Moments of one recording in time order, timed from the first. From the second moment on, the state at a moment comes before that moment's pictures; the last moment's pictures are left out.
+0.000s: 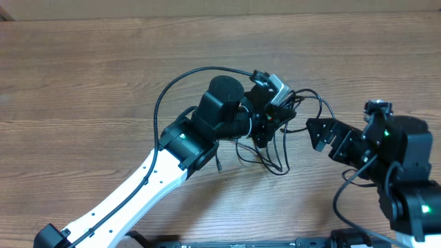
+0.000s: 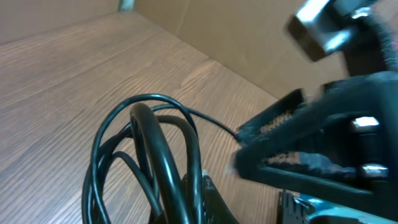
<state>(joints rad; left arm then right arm) -0.72 1.42 1.18 -0.13 0.54 -0.21 0.06 0.83 1.05 -0.95 -0.29 0.51</state>
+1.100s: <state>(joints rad) -0.72 1.42 1.18 -0.21 0.28 -0.34 0.06 0.88 1.05 -0.96 -0.48 0.75</state>
